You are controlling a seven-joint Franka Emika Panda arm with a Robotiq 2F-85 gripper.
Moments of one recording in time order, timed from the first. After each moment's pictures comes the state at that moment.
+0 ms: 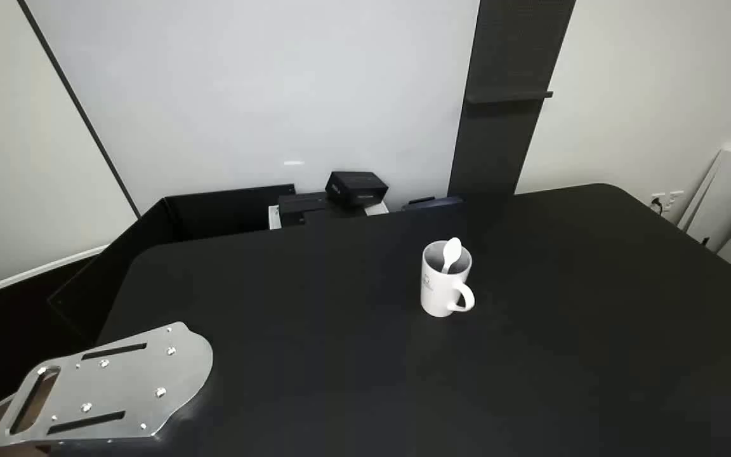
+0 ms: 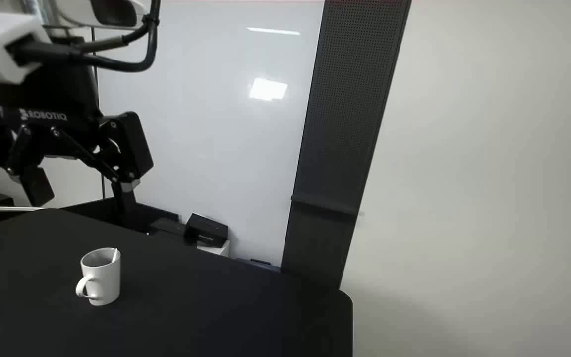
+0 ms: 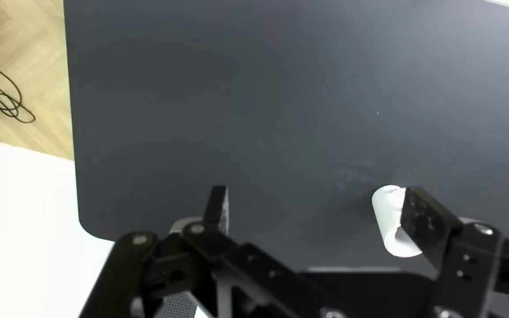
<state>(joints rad) -0.04 -0.68 -0.16 -2.77 -0.13 2.31 -0.28</state>
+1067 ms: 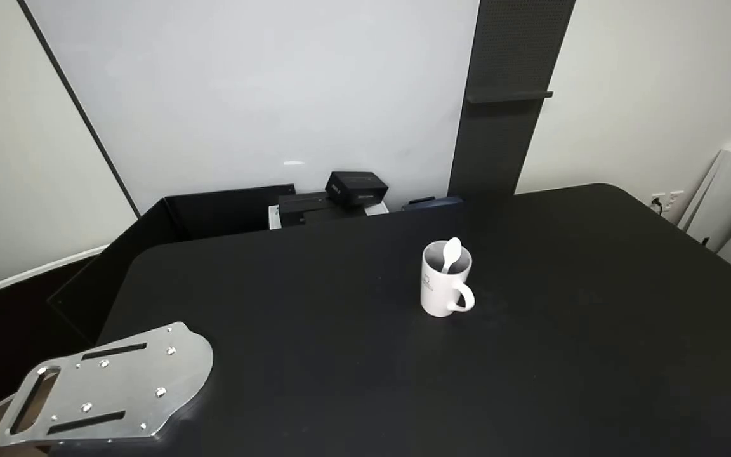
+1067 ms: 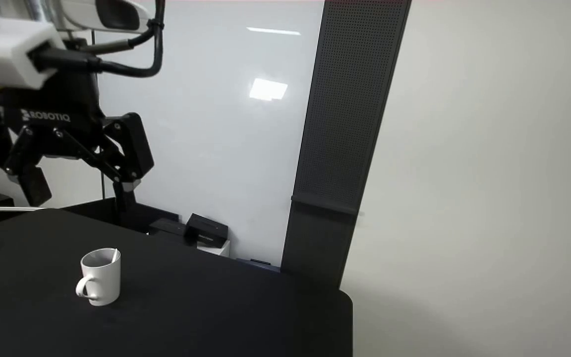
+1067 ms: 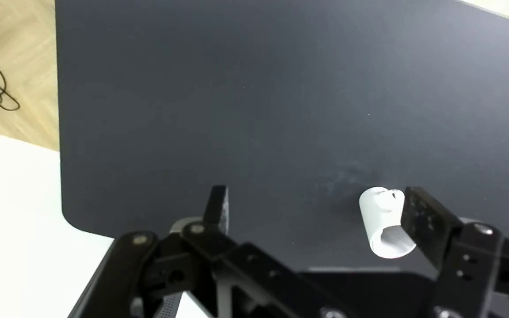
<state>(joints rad) -0.02 -0.67 -0.18 -2.77 -0.11 2.31 -0.34</state>
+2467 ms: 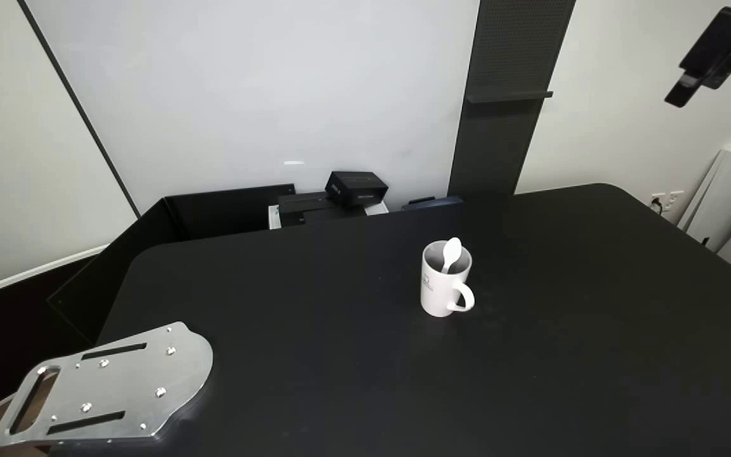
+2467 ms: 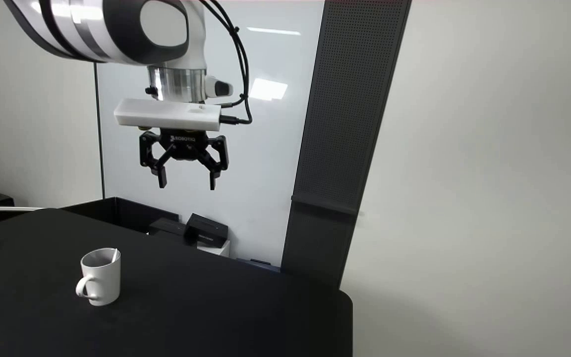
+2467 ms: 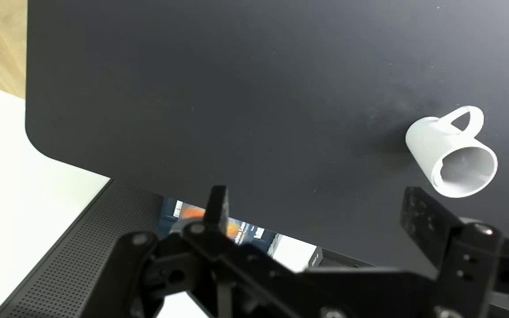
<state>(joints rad) 0.01 0.10 -0.12 -2.15 0.02 2.44 -0.44</state>
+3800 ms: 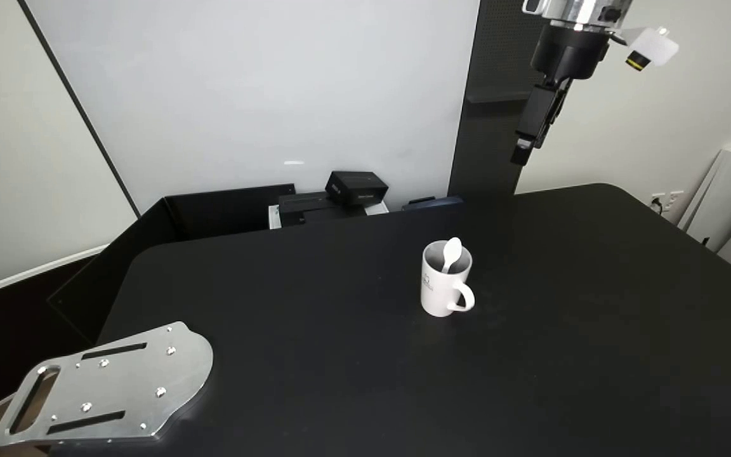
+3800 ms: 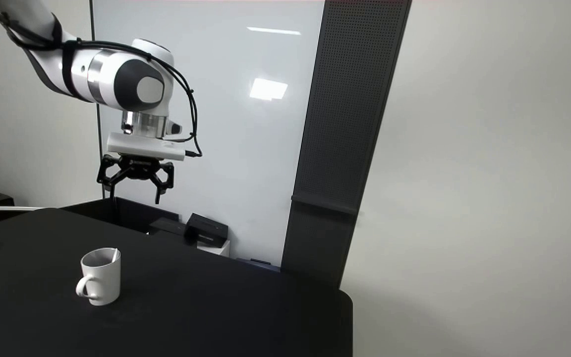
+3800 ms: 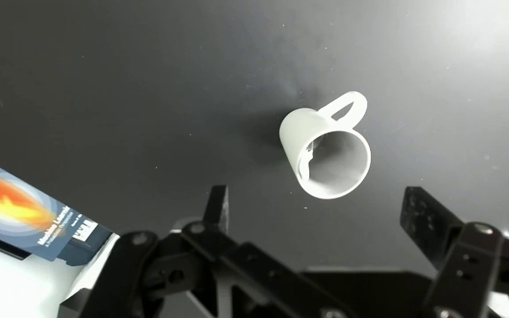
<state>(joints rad) -0.01 0.52 0.15 -1.74 0.08 2.24 -0.61</state>
